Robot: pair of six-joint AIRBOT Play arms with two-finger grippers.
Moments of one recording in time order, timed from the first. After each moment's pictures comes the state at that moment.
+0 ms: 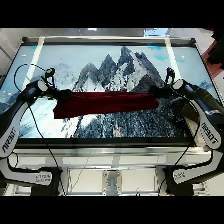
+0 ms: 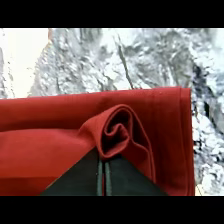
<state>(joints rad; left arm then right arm) 0.02 -1.54 1.15 1.28 -0.73 -1.44 -0.03 -1.63 1.21 -1.10 0.73 1.48</state>
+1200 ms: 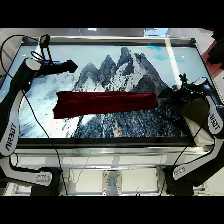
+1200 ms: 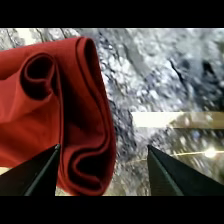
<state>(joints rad) -0.04 -1.55 1.48 0.91 -0.72 -1.11 -0.33 -1.80 1.39 -0.92 1.22 1.30</state>
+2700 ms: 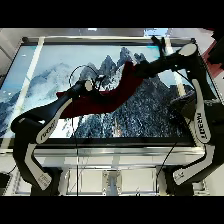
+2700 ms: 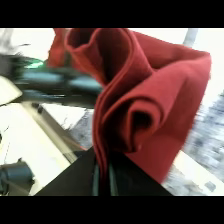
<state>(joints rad) -0.44 -1.85 1.49 1.15 -0.91 -1.41 0.09 -1.71 1.85 -0.67 1.45 1.32</state>
